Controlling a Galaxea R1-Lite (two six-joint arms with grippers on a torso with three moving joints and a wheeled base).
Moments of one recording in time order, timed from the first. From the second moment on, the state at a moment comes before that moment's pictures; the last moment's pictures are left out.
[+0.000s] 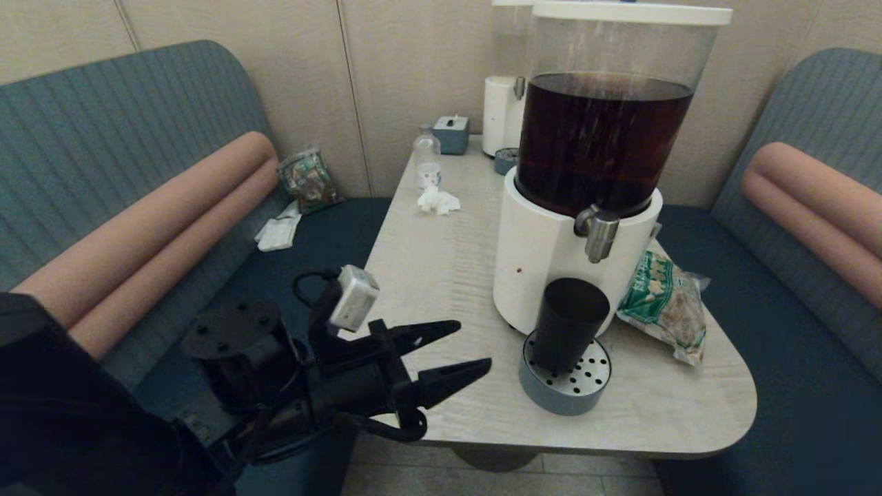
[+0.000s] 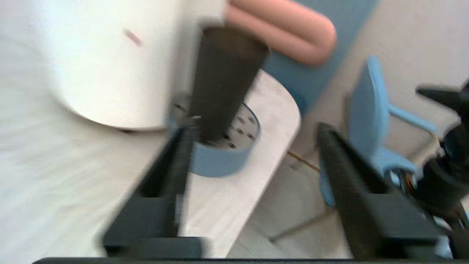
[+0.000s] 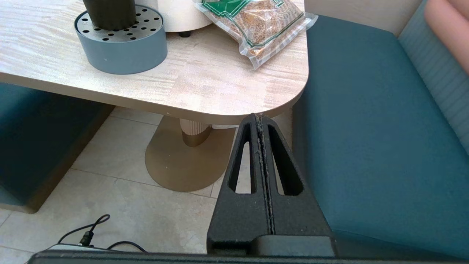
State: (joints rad) left arm -0.58 1.87 -0.43 -1.52 -0.56 -0.20; right arm 0.00 0.00 0.00 0.01 0.04 -0.08
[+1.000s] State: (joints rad) left arm -0.16 0.78 -0.02 -1.40 -0.27 -0.28; right arm 0.00 0.00 0.00 0.01 0.04 -0.08
